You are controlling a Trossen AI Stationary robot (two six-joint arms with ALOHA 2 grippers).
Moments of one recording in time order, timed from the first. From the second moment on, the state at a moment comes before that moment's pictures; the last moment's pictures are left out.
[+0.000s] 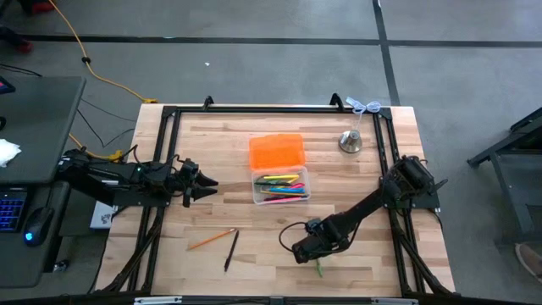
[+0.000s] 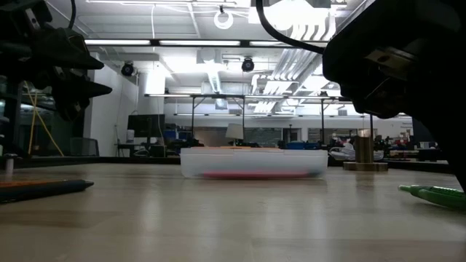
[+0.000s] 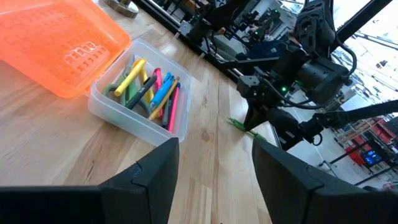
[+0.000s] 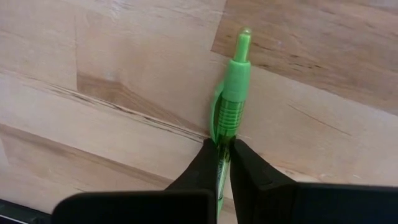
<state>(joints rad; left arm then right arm) -0.20 0.18 0.03 -0.02 -0.15 -0.68 0.52 1.98 1.22 -0.66 -0.10 1.82</state>
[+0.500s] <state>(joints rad) -0.20 0.18 0.03 -0.02 -0.14 -0.68 0.52 1.86 1.21 -0.68 -0.05 1.82</state>
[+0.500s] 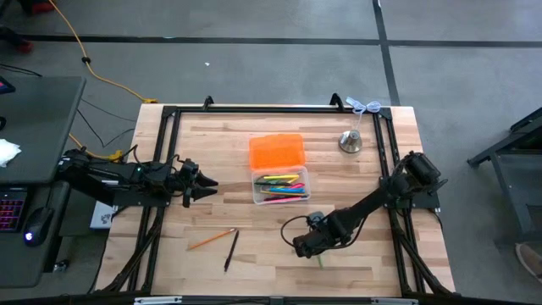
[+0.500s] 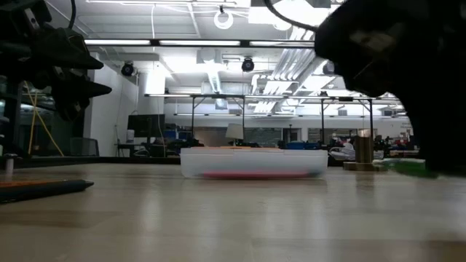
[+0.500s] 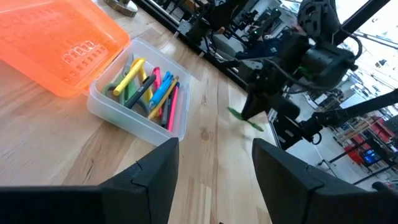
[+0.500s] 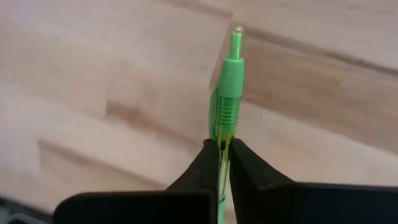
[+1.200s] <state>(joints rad) -0.20 0.18 0.03 -0.02 -0.14 -0.68 0.49 1.60 1.21 -0.73 0.25 1.67</state>
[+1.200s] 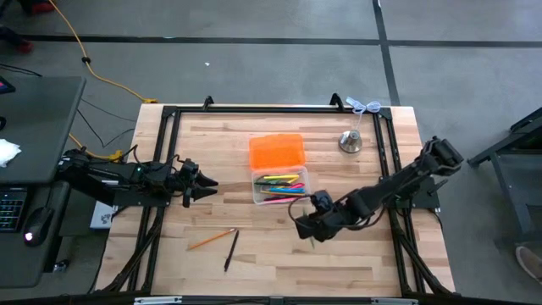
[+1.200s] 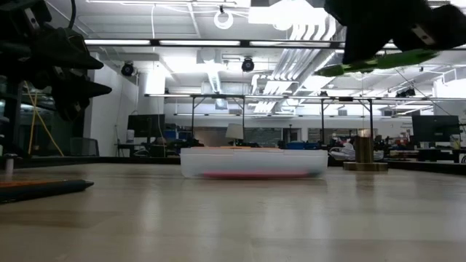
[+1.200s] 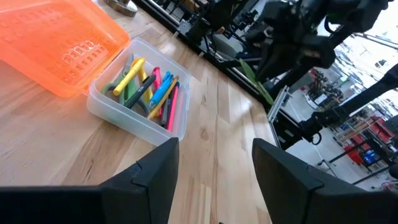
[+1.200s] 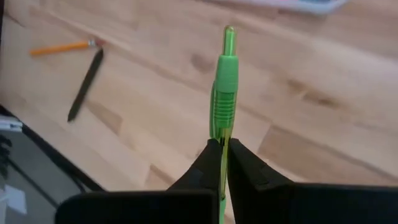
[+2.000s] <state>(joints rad) -0.20 0.18 0.03 -0.02 -0.15 -0.69 0.20 1.58 1.21 -0.43 0.28 1.21</state>
